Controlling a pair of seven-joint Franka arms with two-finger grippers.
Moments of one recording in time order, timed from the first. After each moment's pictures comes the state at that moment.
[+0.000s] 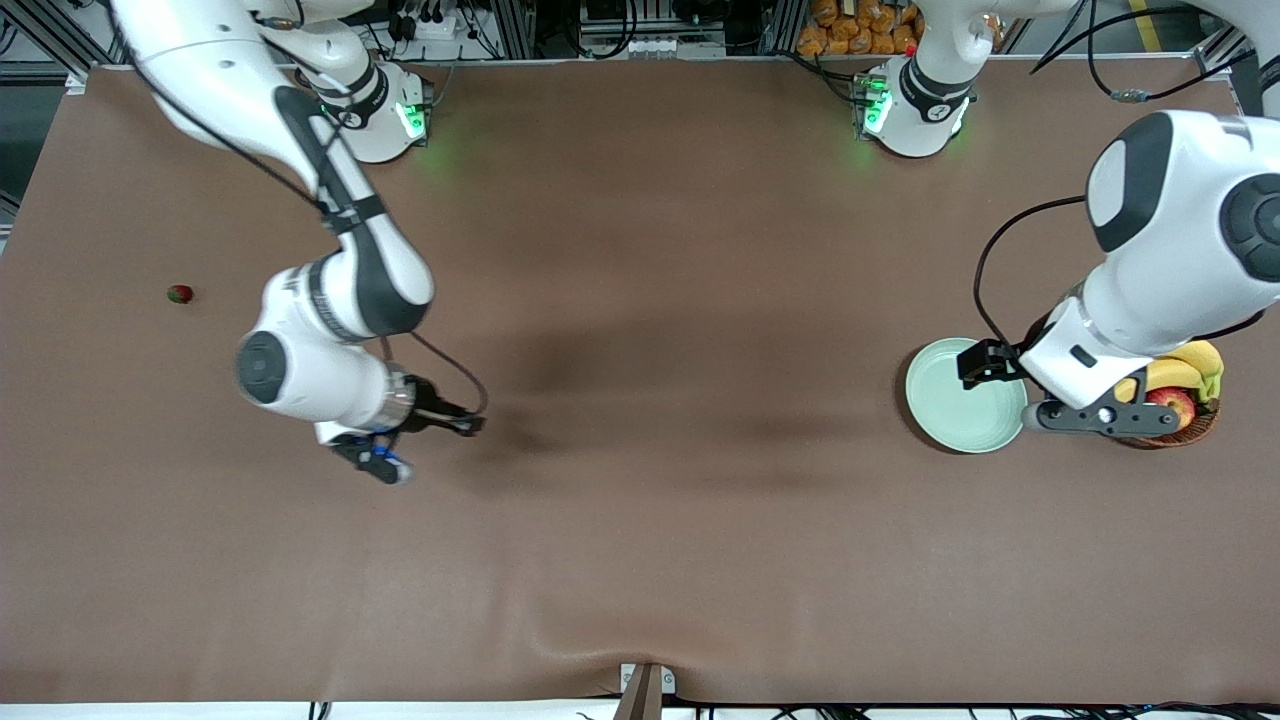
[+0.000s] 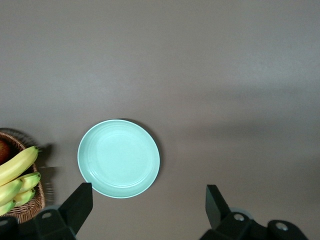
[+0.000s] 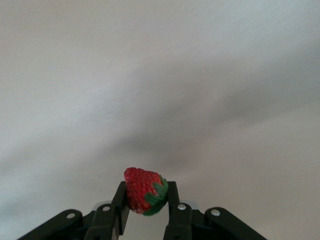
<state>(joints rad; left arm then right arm) -0.15 0.28 -0.05 -1.54 0.03 1.81 -0.13 0.29 0.55 0.08 -1.67 0.38 2.24 0.64</state>
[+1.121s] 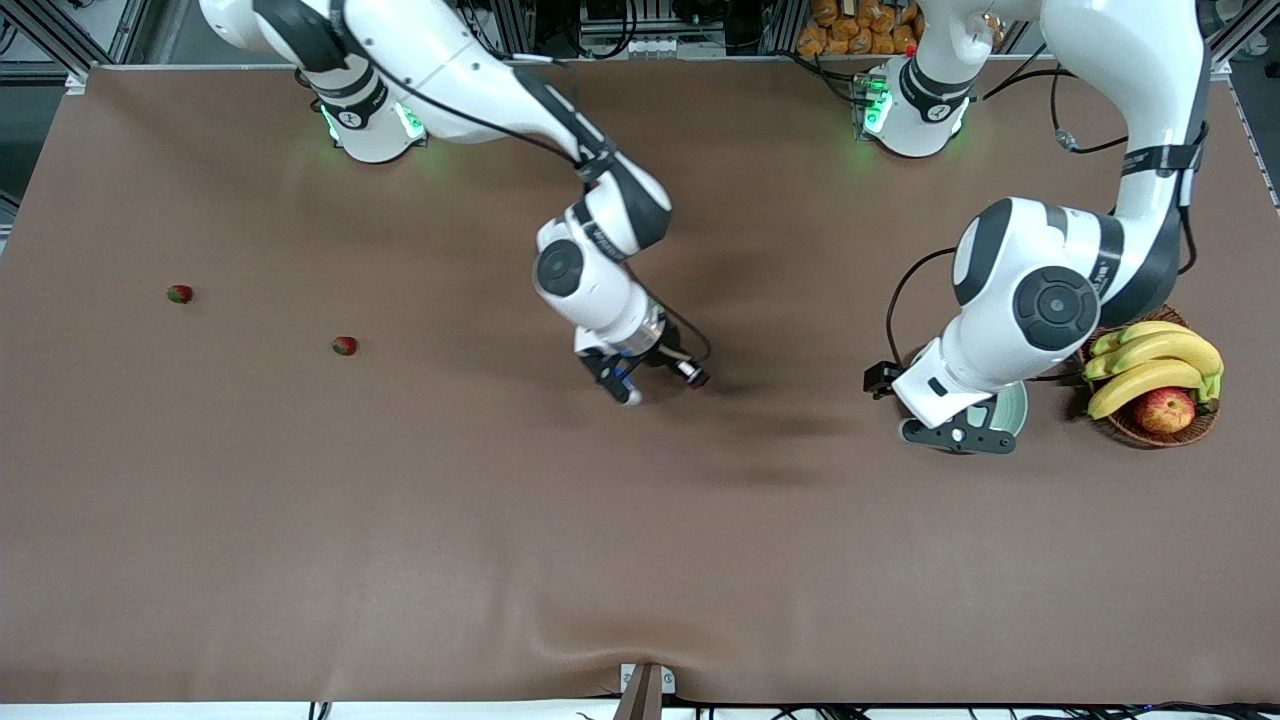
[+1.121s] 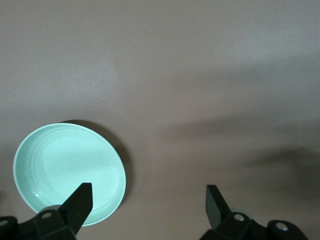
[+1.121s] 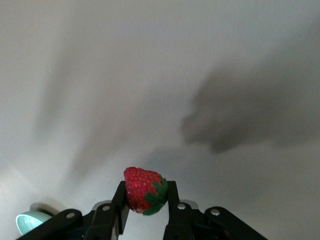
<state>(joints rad) -0.22 0.36 -0.06 -1.77 0.03 2.07 -0.14 0.78 0.82 0.08 -1.51 0.55 2.75 1.21</state>
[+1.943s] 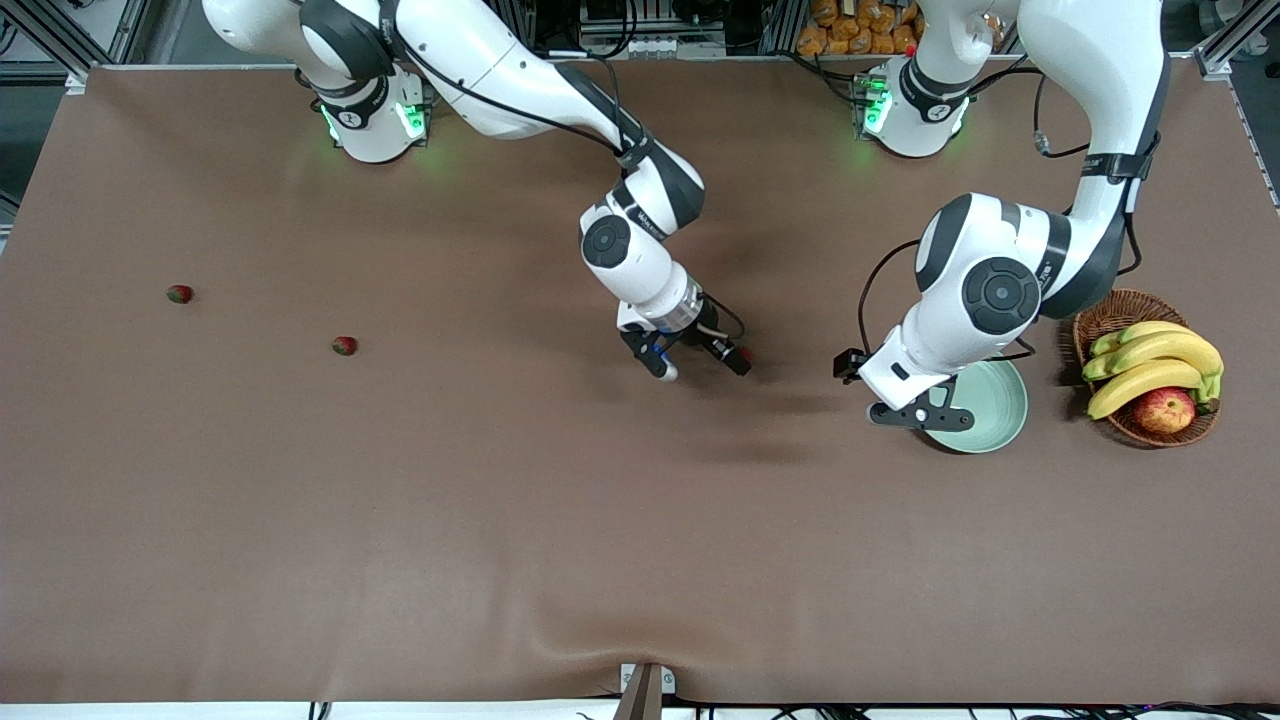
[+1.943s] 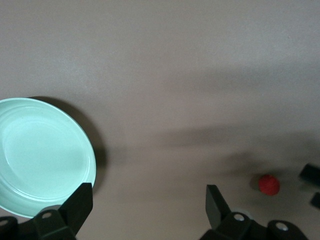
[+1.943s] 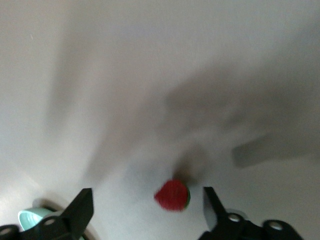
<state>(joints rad) -0.22 0.34 -0.11 -1.88 0.02 2.14 -0.24 0.84 0.88 0.05 -1.44 0.55 2.75 1.31</state>
